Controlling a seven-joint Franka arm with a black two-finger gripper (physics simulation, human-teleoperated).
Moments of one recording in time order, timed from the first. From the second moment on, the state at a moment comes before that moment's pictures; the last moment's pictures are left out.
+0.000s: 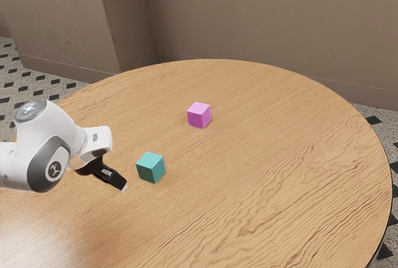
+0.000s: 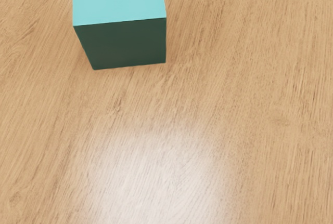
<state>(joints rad) 0.10 -0.31 -0.12 -2.77 -0.26 2.83 0.32</state>
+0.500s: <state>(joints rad) 0.09 -0.03 -0.12 -2.61 -0.26 2.95 0.37</state>
